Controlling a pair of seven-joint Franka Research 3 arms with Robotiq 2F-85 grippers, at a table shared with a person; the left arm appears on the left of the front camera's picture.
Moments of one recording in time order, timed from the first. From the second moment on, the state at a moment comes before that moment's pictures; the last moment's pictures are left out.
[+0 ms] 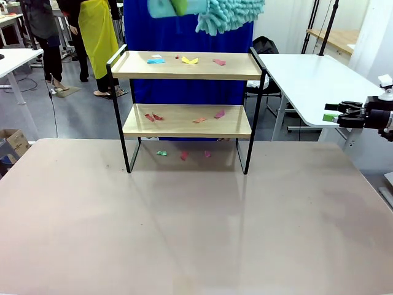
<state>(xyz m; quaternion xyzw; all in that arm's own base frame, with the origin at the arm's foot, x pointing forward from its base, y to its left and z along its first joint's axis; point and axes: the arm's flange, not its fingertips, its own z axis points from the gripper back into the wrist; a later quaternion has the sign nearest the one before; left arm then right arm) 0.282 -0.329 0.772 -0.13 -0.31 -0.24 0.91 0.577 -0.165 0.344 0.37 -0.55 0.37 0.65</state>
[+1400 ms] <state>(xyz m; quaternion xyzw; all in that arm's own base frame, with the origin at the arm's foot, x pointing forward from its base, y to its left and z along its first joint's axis) 0.364 -0.469 0.671 -0.12 -0.27 -0.05 0.96 0.577 -0.165 0.344 0.37 -0.55 0.37 0.65</state>
